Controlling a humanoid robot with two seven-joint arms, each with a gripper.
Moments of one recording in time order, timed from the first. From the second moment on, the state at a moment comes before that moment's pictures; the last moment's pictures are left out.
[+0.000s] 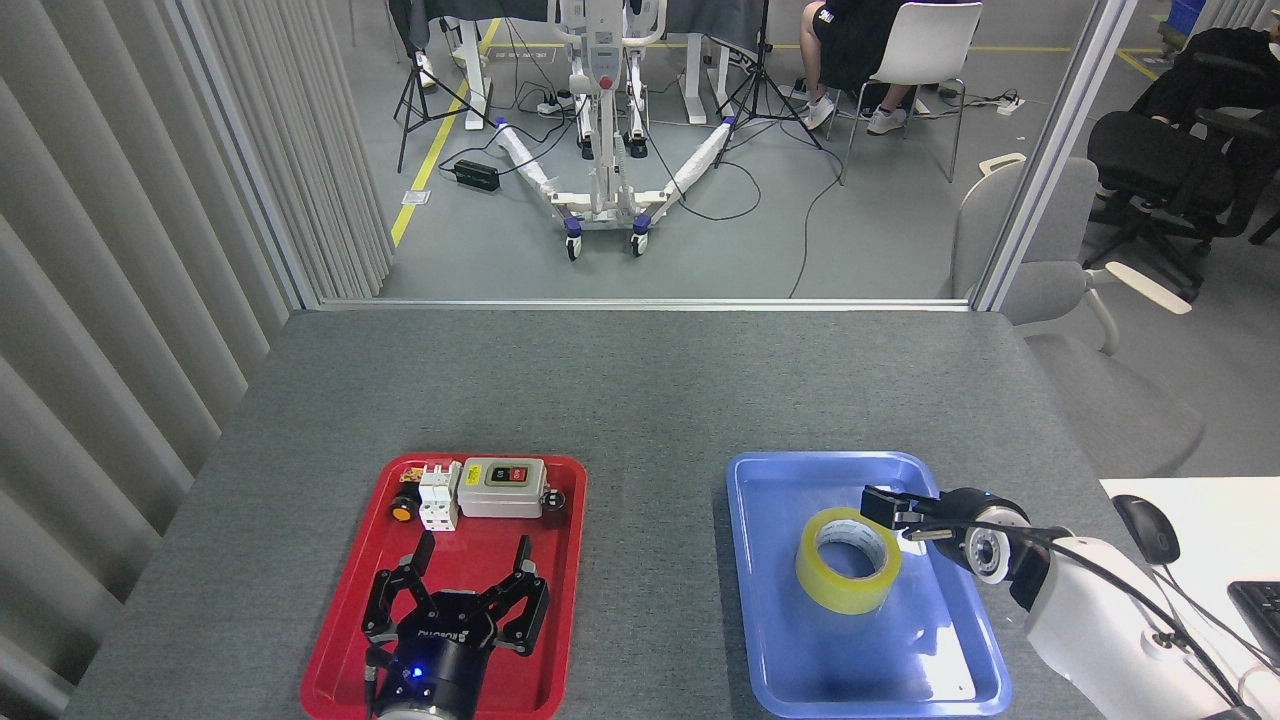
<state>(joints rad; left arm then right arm) 0.05 -0.10 -0.12 -1.69 -1.56 0.04 -0.05 -0.59 -0.46 0.63 -1.00 0.60 0.13 0.43</state>
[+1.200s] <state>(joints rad) 0.06 -0.09 -0.11 -1.66 -1.53 0.06 -0.05 0.11 -0.11 -0.17 -1.63 1.29 -0.21 -0.11</state>
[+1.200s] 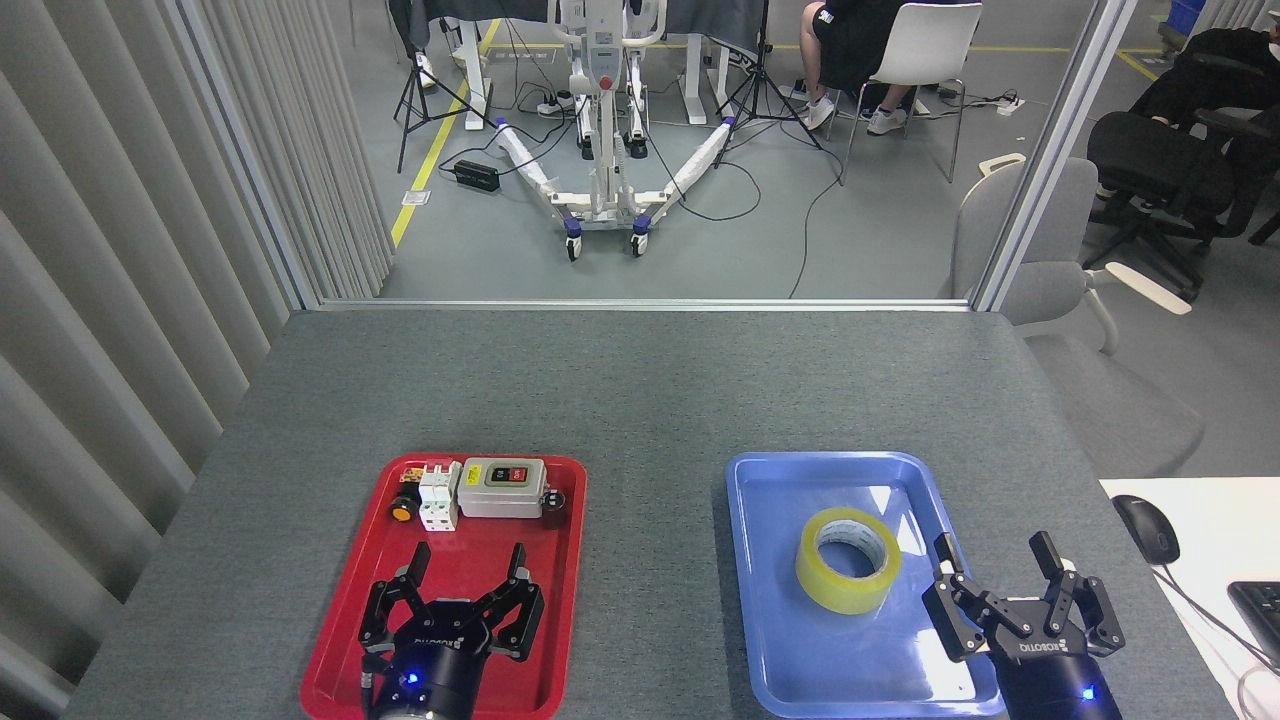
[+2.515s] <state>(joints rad) 0.08 -0.09 -0.11 -1.66 -1.53 0.06 -0.05 0.18 -0.13 -0.12 -1.61 1.34 -0.10 -0.06</state>
